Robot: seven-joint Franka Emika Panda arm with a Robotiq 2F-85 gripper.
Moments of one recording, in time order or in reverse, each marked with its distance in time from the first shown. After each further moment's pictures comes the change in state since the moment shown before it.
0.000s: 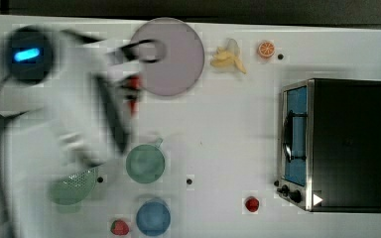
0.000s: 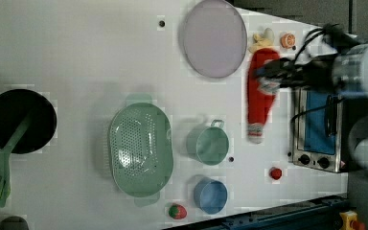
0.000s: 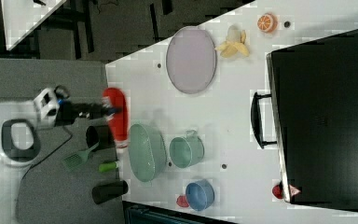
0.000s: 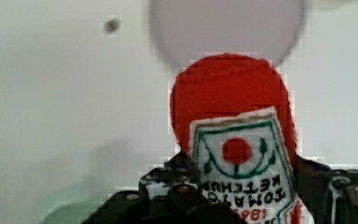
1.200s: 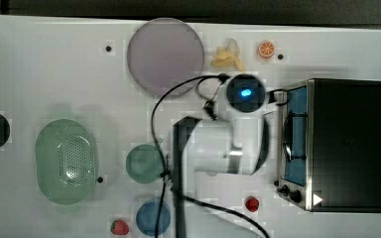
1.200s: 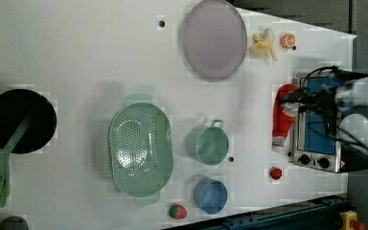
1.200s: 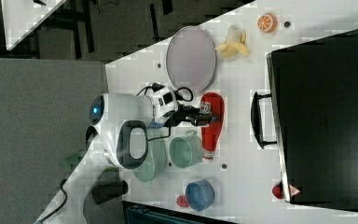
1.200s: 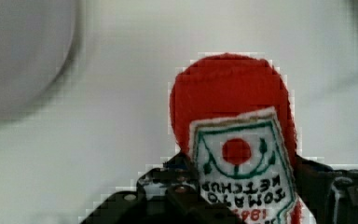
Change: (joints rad) arm -0.153 0.051 -0.270 -0.386 -0.003 0.335 -0.250
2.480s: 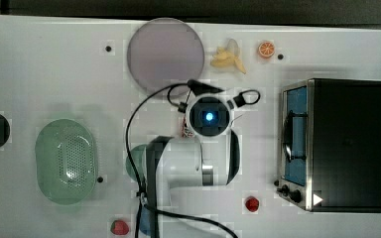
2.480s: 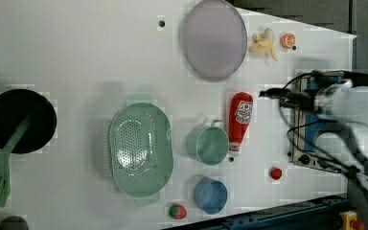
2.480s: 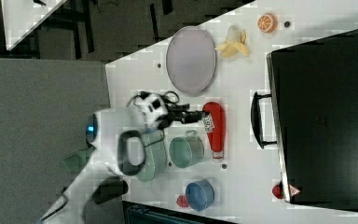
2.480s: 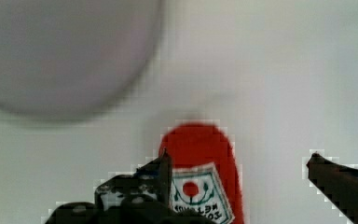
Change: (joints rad) arm 0.051 -0.037 0.033 -0.094 -0.001 0.220 -0.003
